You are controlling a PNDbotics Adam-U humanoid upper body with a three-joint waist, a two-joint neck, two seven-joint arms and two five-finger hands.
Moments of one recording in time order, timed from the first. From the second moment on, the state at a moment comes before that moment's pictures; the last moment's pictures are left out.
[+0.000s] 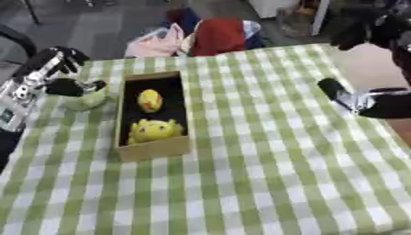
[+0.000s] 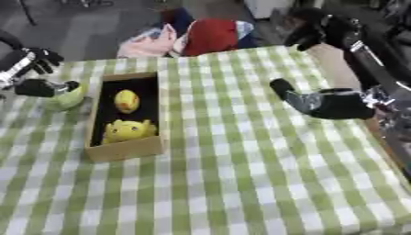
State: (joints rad) left arm -0.84 0.61 -0.09 -0.73 -0.65 -0.19 -0.08; right arm -0.53 -0.62 0.23 -1.86 0.11 -0.16 0.09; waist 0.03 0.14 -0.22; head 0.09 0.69
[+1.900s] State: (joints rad) left arm -0.79 0.59 -0.08 -1.03 -0.76 -0.15 0.18; right arm -0.47 -0.63 0.18 -1.88 -0.01 -0.12 0.12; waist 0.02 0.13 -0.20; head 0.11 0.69
